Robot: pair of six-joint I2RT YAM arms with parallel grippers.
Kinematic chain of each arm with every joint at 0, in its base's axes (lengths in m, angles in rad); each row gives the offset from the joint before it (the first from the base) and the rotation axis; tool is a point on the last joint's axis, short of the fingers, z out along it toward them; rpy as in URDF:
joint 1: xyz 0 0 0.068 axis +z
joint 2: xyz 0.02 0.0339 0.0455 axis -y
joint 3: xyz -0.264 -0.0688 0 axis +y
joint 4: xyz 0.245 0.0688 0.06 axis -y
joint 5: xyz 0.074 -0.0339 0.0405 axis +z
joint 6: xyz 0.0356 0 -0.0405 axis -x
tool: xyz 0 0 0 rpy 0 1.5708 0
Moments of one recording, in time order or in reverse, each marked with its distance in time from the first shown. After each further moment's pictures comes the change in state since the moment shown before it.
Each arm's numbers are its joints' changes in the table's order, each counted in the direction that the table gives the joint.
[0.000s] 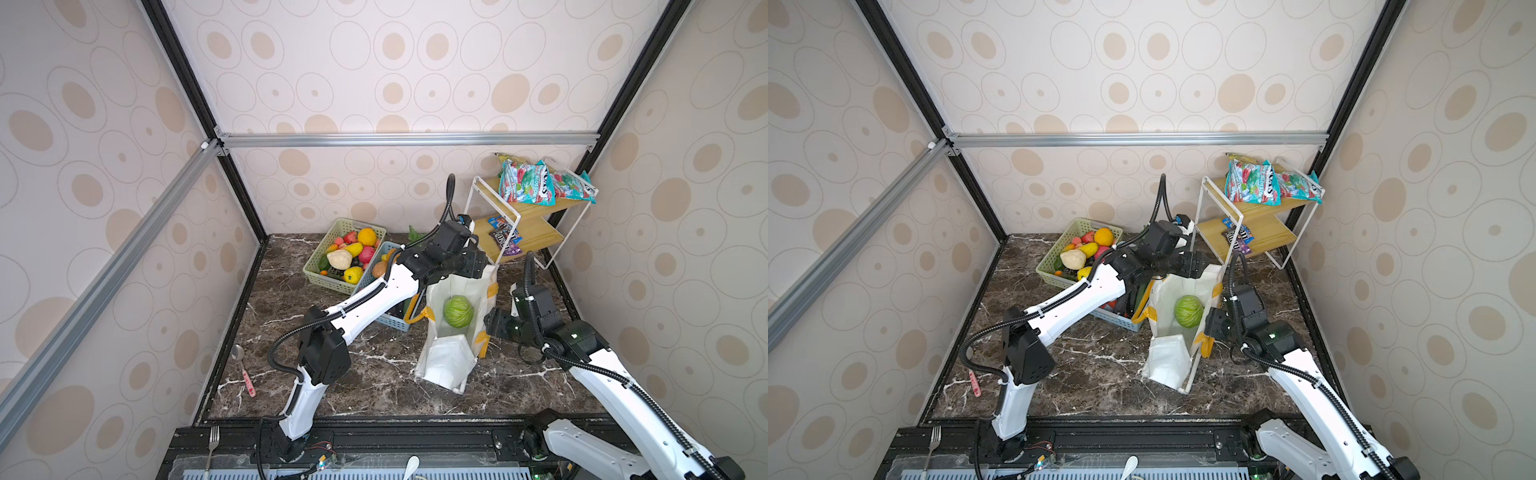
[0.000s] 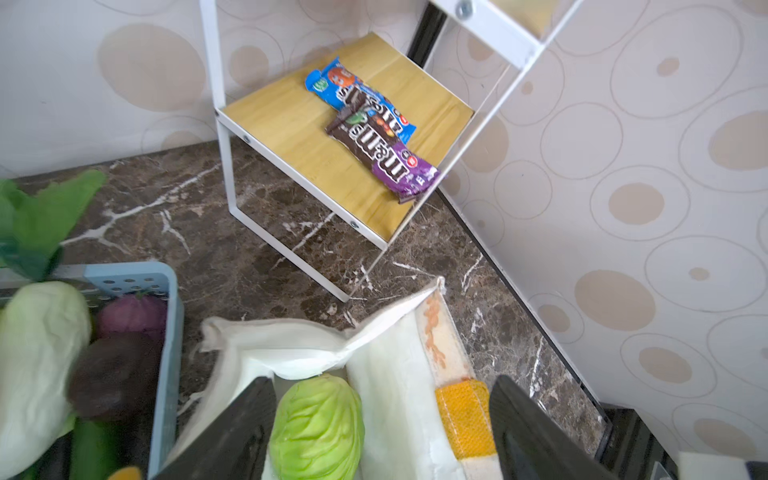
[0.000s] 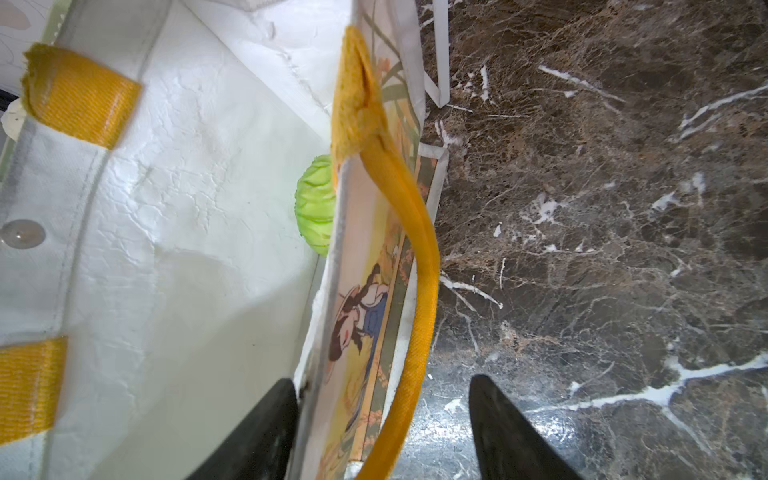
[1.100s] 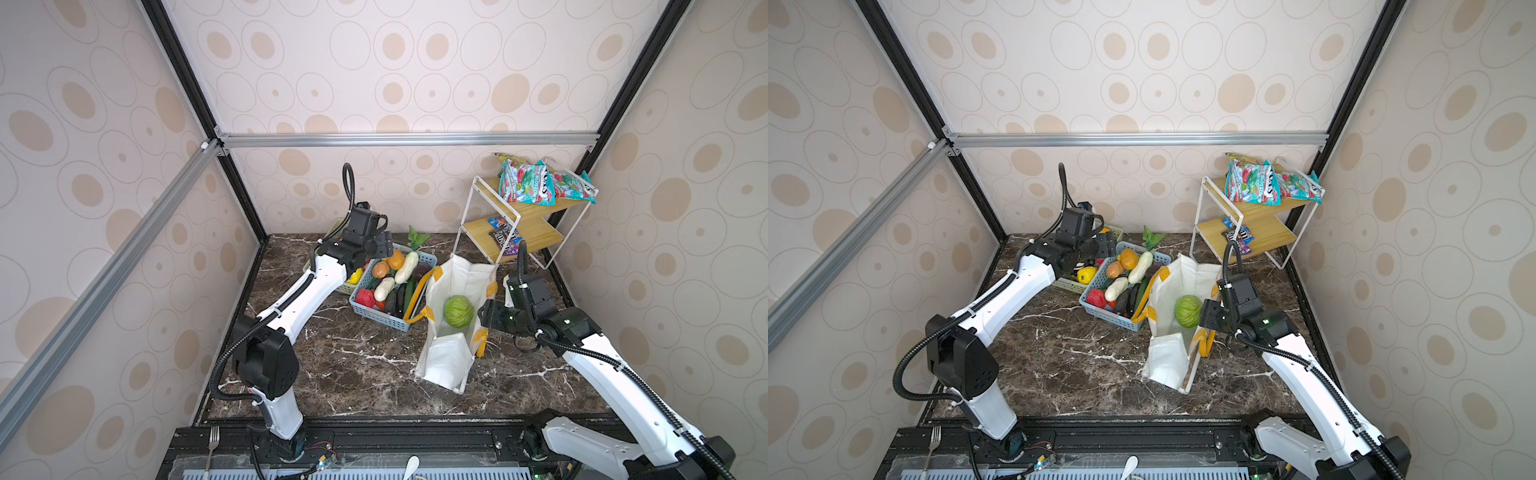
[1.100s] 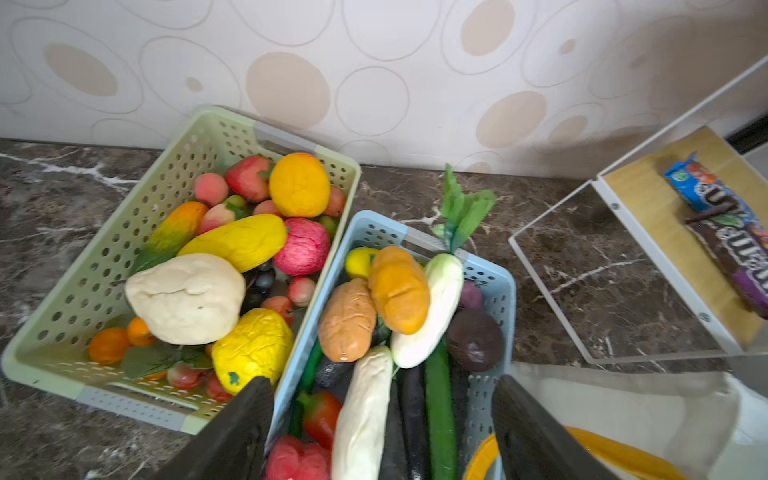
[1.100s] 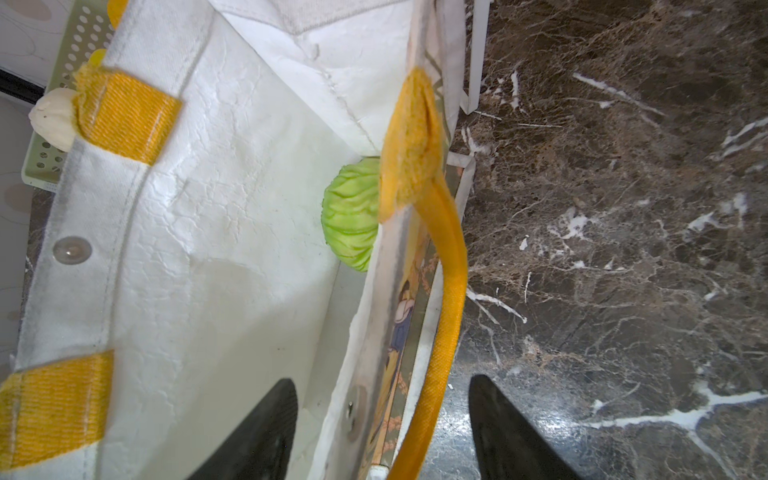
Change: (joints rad) left arm 0.398 0.326 0.464 0.005 0.170 -0.029; right arm 0.000 -0.103 -0.086 0.003 0.047 0.015
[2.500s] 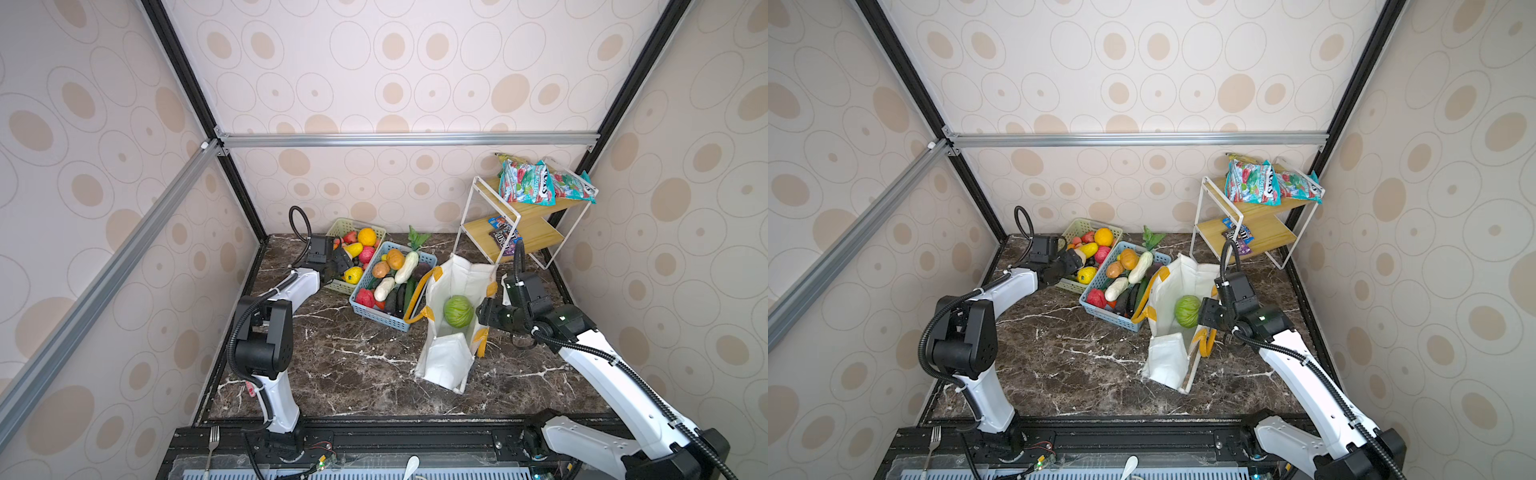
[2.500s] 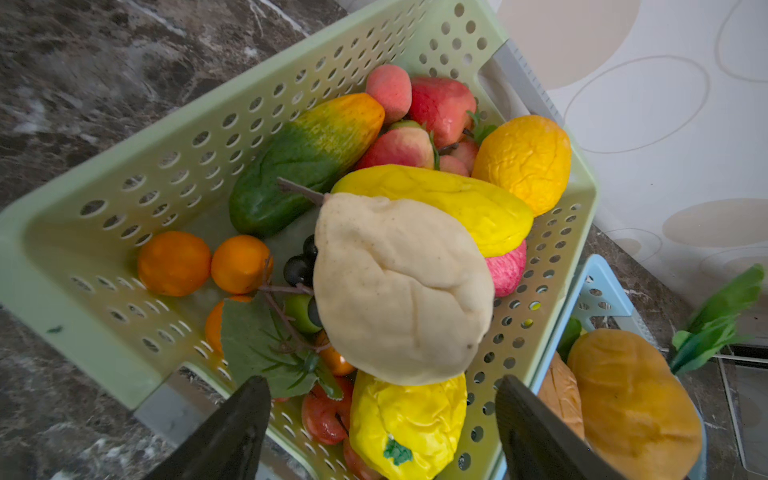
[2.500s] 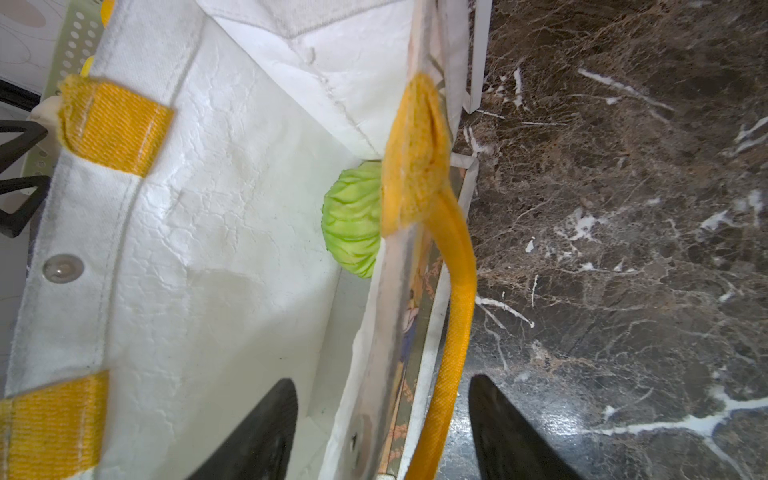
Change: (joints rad) left arm 0.309 -0.120 0.345 0.354 -0.166 0.294; right arm 0.000 -0.026 0.000 0.023 -0.002 -0.023
